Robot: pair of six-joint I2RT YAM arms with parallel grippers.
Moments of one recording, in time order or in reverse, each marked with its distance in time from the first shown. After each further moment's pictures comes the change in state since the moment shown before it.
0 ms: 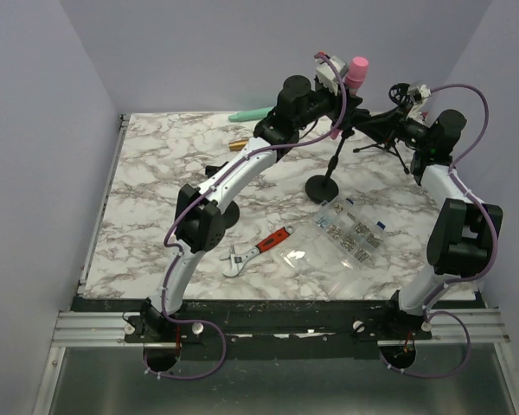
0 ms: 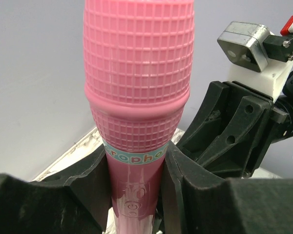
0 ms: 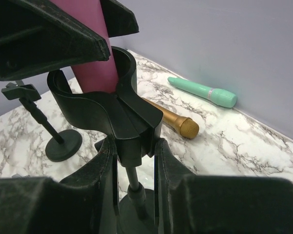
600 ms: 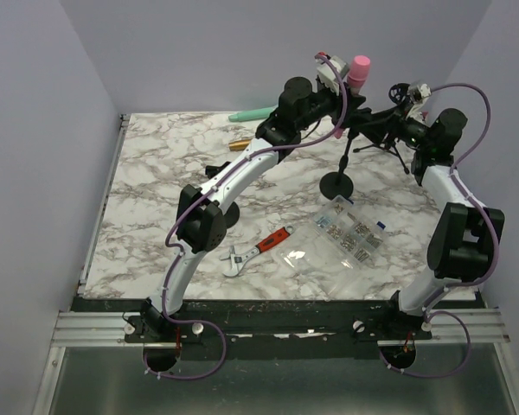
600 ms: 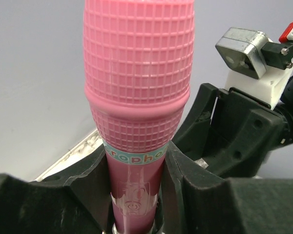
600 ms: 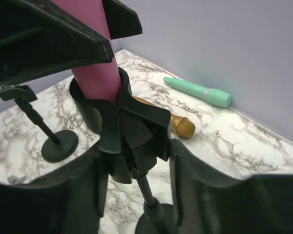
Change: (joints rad) left arm -0.006 0.004 0.002 0.031 0.000 -0.013; right arm 0.006 -0.044 -0.003 -0.089 0.028 -0.045
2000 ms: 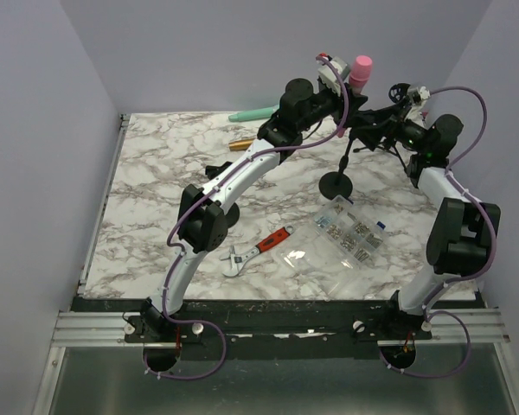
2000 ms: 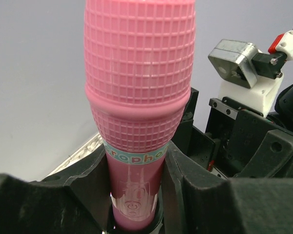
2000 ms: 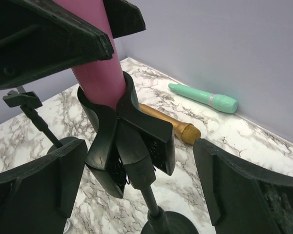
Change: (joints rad) left arm -0.009 0.013 0.006 0.031 -0.008 -0.003; right arm 0.013 0.053 -0.036 0.214 0.010 0.123
